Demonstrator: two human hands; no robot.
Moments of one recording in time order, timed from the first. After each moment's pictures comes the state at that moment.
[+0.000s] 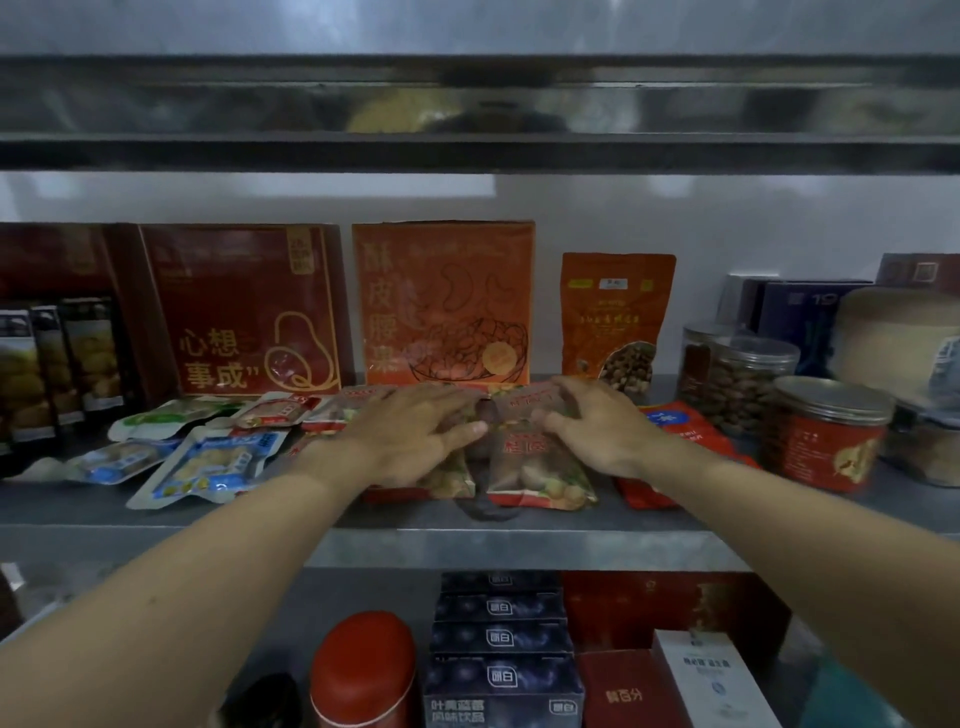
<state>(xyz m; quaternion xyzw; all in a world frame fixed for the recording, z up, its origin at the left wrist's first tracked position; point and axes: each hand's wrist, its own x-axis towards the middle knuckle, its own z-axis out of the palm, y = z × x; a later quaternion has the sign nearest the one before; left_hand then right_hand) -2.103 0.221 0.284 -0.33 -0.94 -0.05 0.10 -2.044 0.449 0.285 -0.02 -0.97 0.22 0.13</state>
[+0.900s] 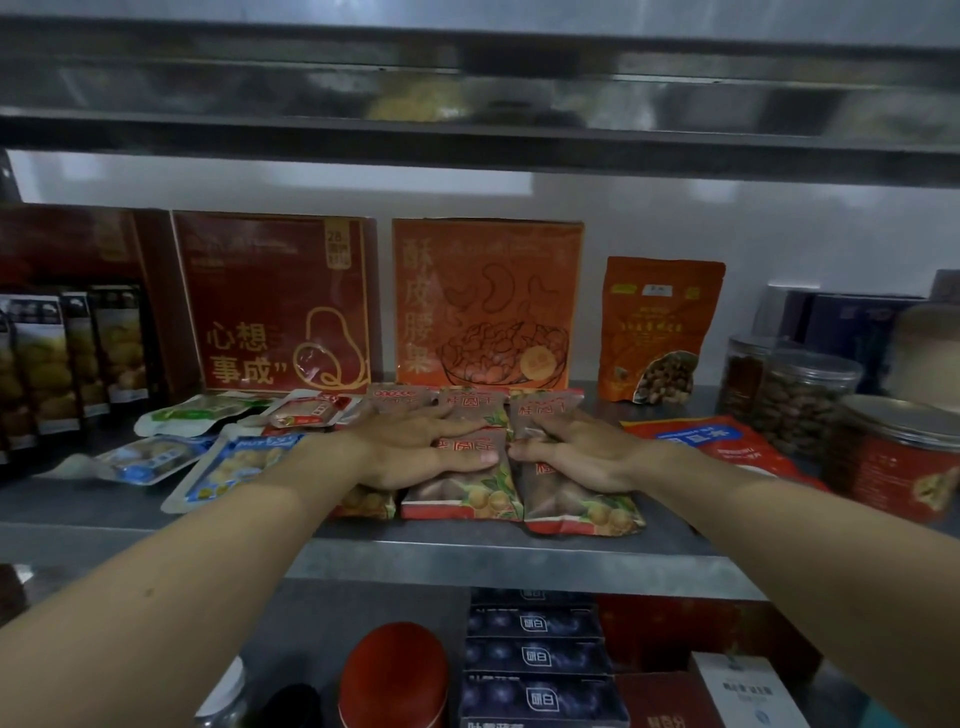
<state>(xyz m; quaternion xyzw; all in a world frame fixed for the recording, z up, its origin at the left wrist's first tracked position) -2.127 0.177 0.284 -0.30 -0.95 -0.03 -0.05 -2.080 0.400 0.280 -0.02 -0.99 0.13 -0.03</state>
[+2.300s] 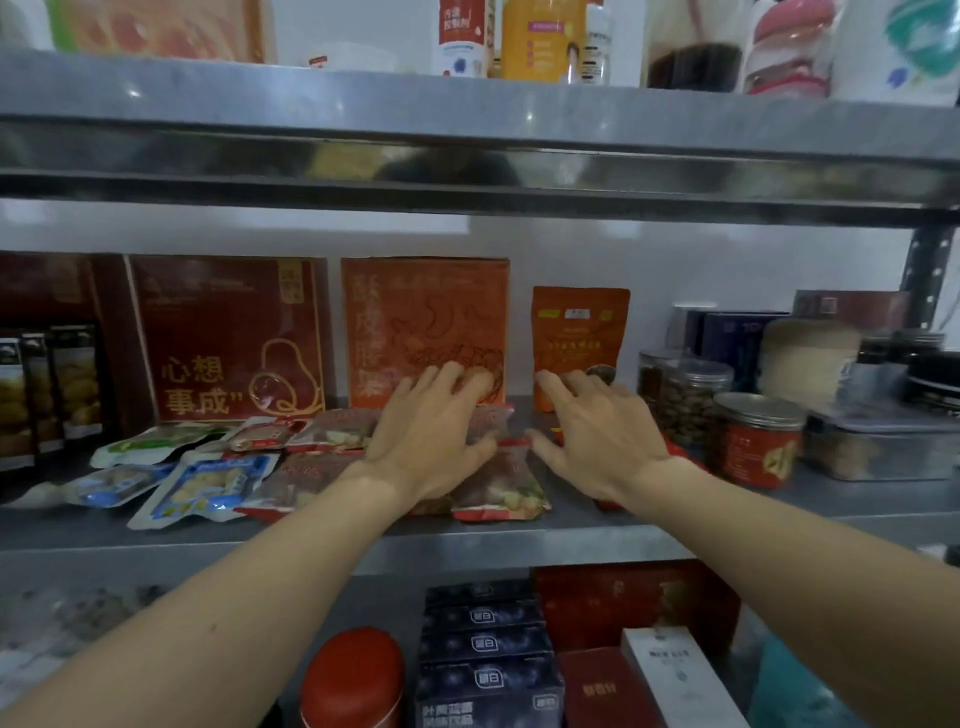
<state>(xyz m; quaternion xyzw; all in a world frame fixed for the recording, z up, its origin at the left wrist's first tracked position) -2.055 0.238 0.303 -0.36 -0.87 -0.07 0.34 -1.985 0.426 0.300 0.03 -0.93 -0.12 0.35</state>
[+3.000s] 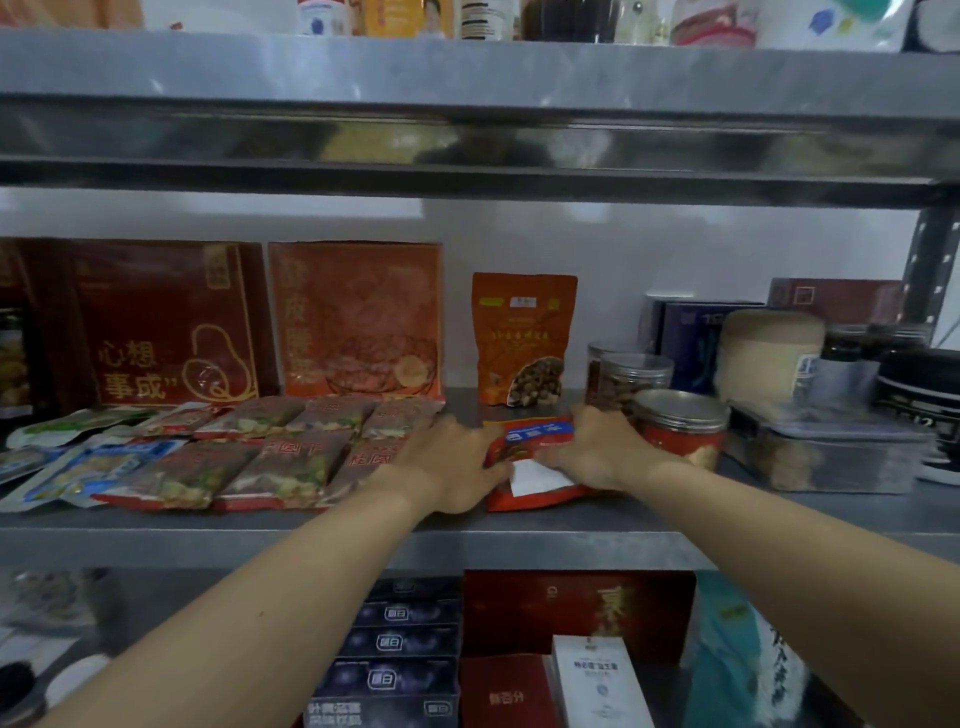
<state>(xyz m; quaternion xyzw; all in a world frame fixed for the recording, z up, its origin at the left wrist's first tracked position) -2.039 0.375 0.279 -0.31 -0.94 -0.02 0.11 -1.999 0.553 0.287 -0.12 -0.96 0.24 0.11</state>
